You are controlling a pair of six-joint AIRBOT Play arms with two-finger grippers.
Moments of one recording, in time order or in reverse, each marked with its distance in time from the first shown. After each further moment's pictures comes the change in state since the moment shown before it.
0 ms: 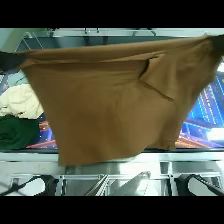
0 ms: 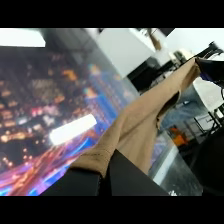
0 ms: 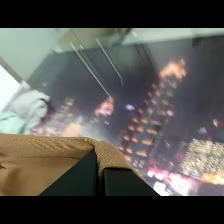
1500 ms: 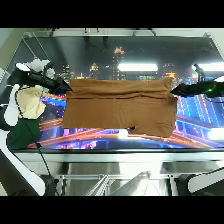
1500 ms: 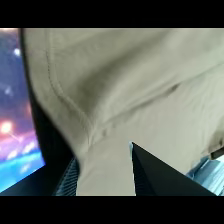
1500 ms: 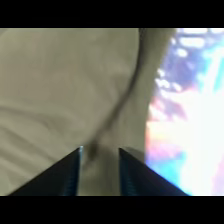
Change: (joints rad) left arm -0.240 -0.783 0.574 0.608 0.005 -0.353; right arm 0.014 -0.600 0.069 -0.431 -0.006 0.054
